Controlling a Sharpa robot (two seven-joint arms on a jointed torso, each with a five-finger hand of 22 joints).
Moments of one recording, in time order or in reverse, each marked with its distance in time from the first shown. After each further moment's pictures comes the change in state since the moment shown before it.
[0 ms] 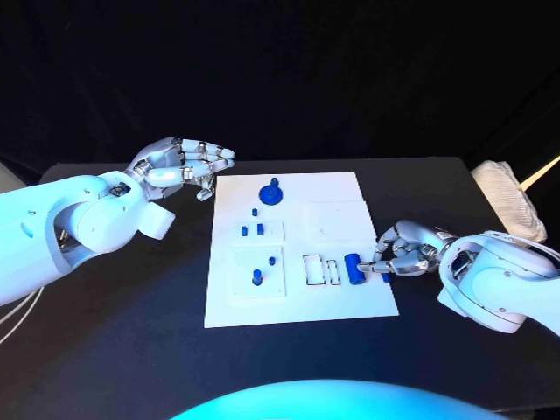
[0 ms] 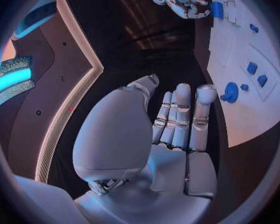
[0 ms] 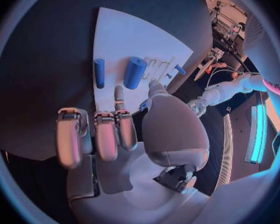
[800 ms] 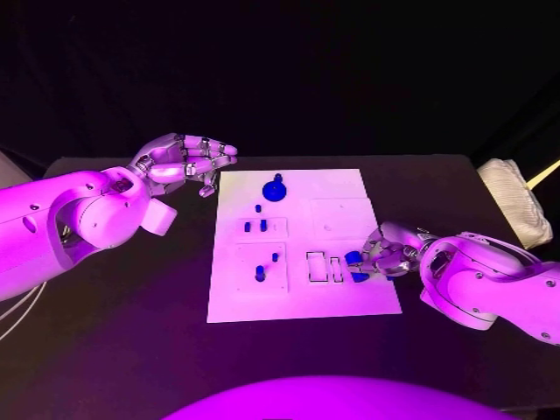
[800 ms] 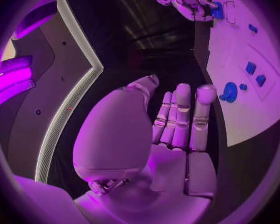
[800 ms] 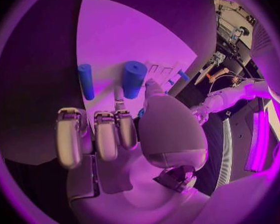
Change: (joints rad) left arm 0.000 -0.006 0.000 0.007 0.000 0.000 -0.001; left_hand 0.000 0.000 0.000 0.000 0.000 0.000 0.000 0.000 0.000 0.000 0.000 0.000 0.000 0.000 0.000 0.000 0.000 0.000 0.000 0.000 0.000 0.000; right arm -0.024 0.095 0.000 -0.054 -0.041 -0.018 -0.038; right_hand 0.072 0.021 -0.011 -0.005 0.004 -0.009 -0.002 0.005 -0.005 0.000 0.000 -0.012 0.000 0.000 0.000 -0.001 0.000 0.000 0.000 0.000 0.000 0.000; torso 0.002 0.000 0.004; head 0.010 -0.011
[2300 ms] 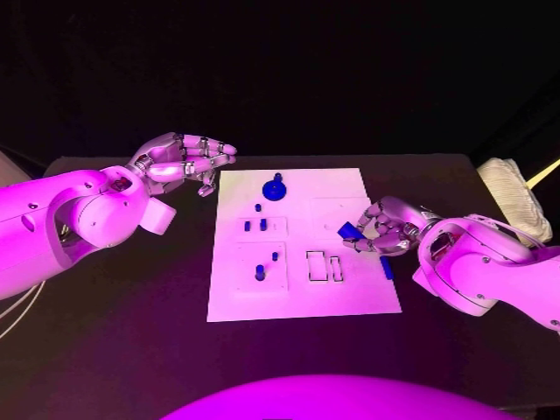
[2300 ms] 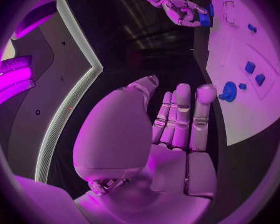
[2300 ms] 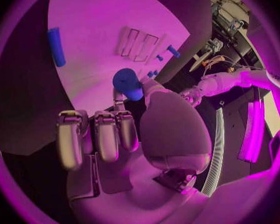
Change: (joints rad) left arm 0.000 -0.004 0.000 -0.001 0.001 0.001 -0.006; left_hand -0.005 0.005 0.000 0.000 0.000 0.000 0.000 0.000 0.000 0.000 0.000 0.004 0.000 0.000 0.000 0.000 0.002 0.000 -0.004 -0.004 -0.004 -0.003; right arm 0.071 -0.007 0.008 0.063 0.044 -0.110 0.005; right_hand 0.052 -0.044 0.293 0.003 0.019 0.031 0.013 0.050 -0.049 0.005 -0.031 0.012 0.000 0.000 -0.029 0.008 0.000 -0.015 0.003 -0.018 0.052 0.000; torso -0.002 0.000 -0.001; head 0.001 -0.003
